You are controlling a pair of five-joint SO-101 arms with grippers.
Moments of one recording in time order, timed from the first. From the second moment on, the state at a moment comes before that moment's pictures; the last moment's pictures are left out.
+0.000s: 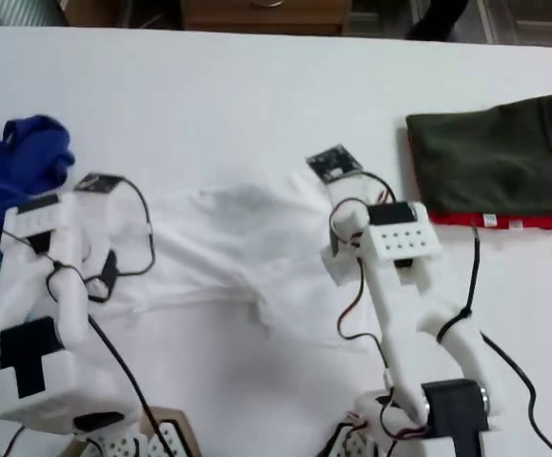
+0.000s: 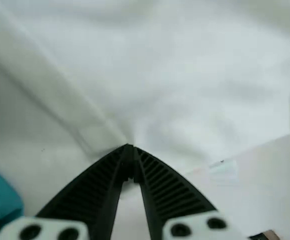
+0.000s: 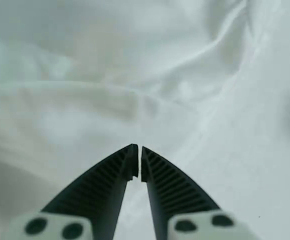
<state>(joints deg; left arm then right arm) -26.5 1.3 33.9 71.7 -25.5 -11.5 -15.3 38.6 66.7 21.3</state>
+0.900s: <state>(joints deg) -27.1 -1.2 42.4 59.8 -25.5 -25.8 -23.9 61.5 57.2 33.2</state>
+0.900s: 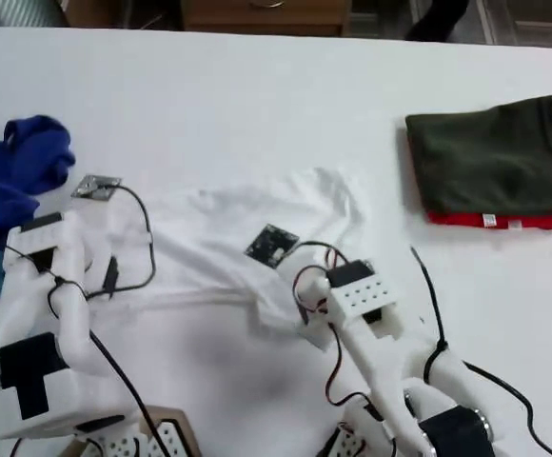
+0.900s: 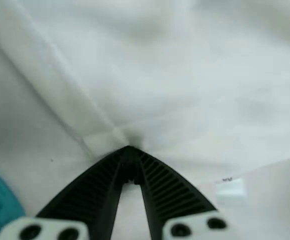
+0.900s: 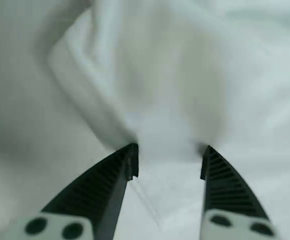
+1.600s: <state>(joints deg) -27.1 -1.2 42.4 59.7 -25.5 -26.5 -23.5 52.9 71.9 33.2</state>
